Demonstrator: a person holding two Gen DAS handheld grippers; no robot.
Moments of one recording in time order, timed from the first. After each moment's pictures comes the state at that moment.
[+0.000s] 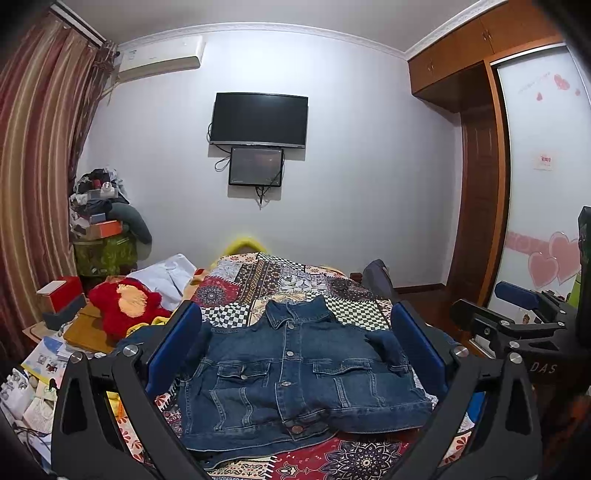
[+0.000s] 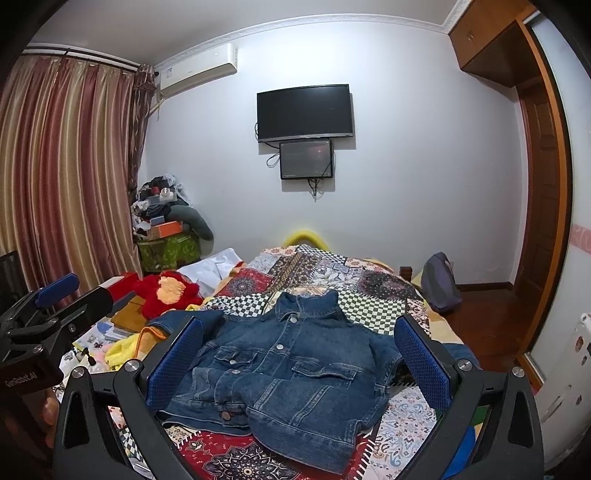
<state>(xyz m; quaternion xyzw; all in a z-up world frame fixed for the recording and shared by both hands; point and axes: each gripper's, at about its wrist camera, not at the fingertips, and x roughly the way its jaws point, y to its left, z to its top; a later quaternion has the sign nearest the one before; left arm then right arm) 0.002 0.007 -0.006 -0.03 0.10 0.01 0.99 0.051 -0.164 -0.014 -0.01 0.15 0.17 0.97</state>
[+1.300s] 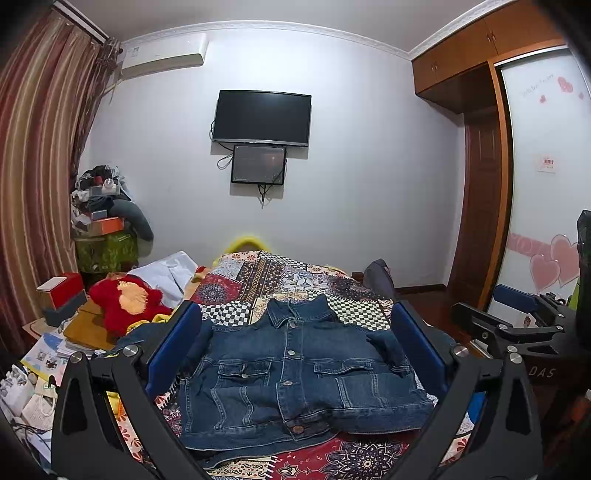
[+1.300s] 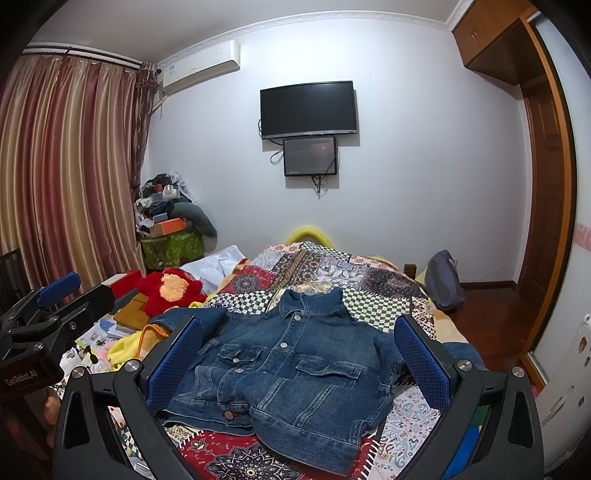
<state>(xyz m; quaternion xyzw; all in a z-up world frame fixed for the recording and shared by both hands) 0.002 0.009 -0.006 -0.04 0.10 0.01 0.99 0.052 -0.157 -0.018 -0.01 0.15 0.18 0.97</state>
